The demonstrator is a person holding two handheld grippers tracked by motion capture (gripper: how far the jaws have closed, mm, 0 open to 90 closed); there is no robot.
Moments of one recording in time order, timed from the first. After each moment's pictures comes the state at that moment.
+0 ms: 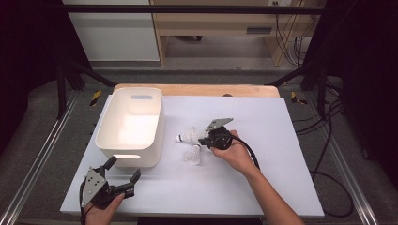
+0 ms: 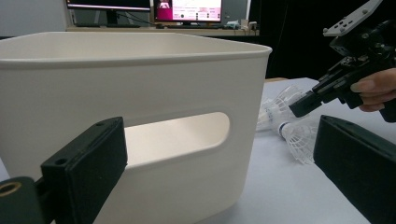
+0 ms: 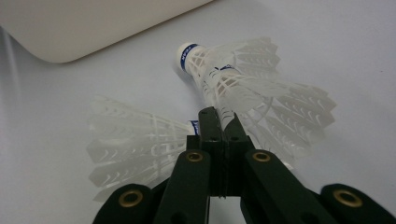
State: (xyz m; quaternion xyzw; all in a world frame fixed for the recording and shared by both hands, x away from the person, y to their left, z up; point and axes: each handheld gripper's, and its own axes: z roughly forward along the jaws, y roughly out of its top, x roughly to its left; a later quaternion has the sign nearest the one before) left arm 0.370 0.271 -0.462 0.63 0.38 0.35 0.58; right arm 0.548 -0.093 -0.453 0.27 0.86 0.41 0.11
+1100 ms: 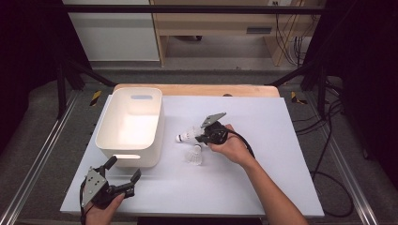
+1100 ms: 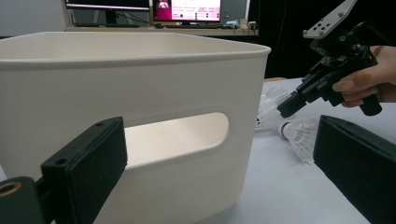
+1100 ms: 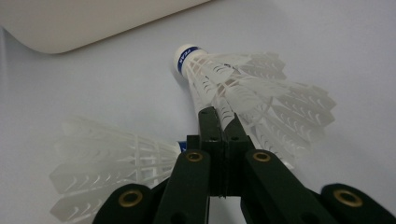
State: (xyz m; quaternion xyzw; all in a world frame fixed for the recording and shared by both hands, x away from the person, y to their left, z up) left arm 0.370 0.270 -0.462 0.63 0.38 0.35 0.58; right arm 0.571 -0.081 -0.454 0.23 0.89 0.39 0.09
